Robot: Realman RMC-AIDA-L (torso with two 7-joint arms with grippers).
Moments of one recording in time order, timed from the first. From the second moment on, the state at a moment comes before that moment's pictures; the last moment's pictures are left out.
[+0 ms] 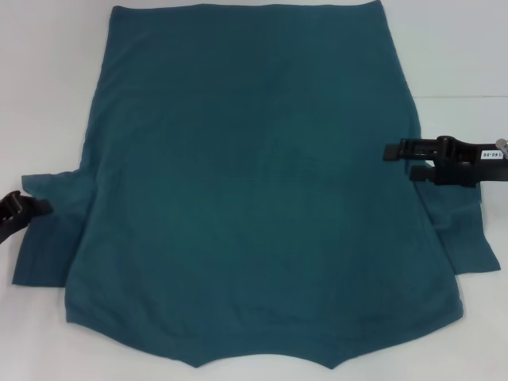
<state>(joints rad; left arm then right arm) -0.49 -2.03 0.35 0.62 2.23 1.14 -2.29 0.71 1.94 -0.62 -0.53 -2.18 -1.27 2.39</state>
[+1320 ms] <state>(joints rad) -0.61 -2.07 0.68 1.03 2.75 1.06 -2.25 0.71 1.95 -0.63 -0.53 -2.19 -1.26 2.39</state>
